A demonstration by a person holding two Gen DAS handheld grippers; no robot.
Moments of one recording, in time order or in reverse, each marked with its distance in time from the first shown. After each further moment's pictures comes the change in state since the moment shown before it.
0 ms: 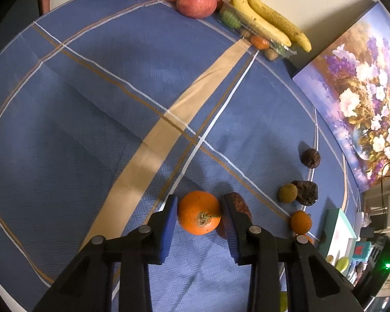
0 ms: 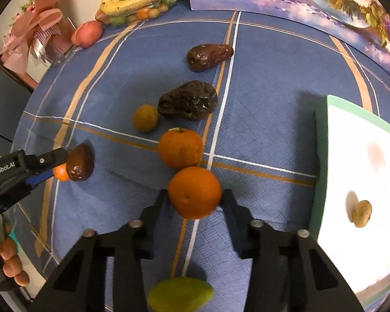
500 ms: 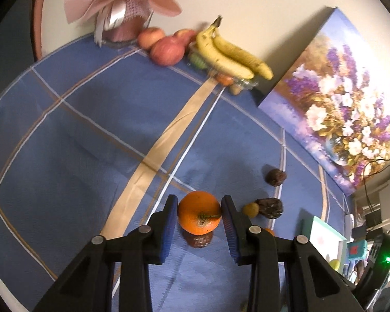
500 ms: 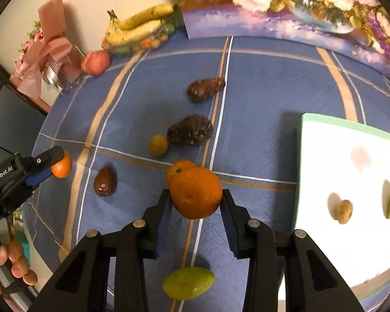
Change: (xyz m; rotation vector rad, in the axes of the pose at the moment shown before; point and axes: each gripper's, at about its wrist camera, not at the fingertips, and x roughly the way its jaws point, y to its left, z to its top) left arm -0.056 -0.033 0.003 0.100 -0.170 -0.050; right arm -0.051 -0.010 -0.002 0.048 -0.101 0.049
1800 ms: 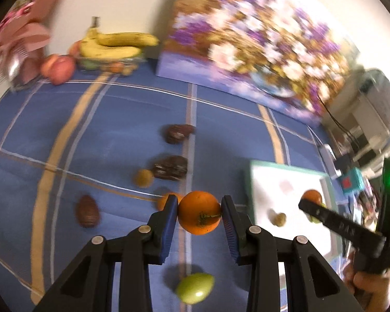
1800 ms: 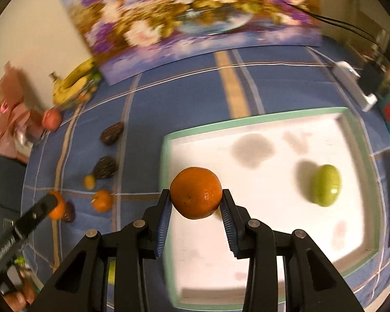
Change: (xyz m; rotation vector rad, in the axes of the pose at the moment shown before) left arm 0.015 -0.150 -0.072 0.391 0.093 -0.116; right arm -0.068 -0.133 -0.011 0.268 -0.090 -0.118
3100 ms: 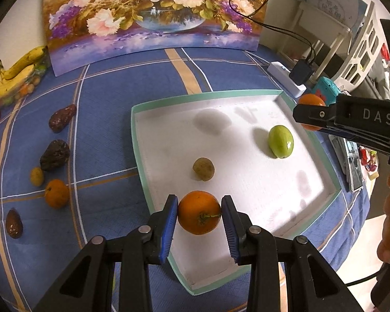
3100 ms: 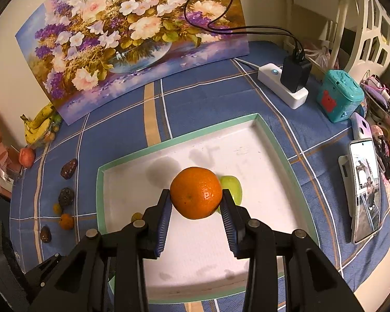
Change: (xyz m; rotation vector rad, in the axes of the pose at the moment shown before) left arm 0.061 -0.137 -0.059 0.358 0.163 -0.057; right arm -0.053 -0.088 0.000 0.128 -0.110 -0.125
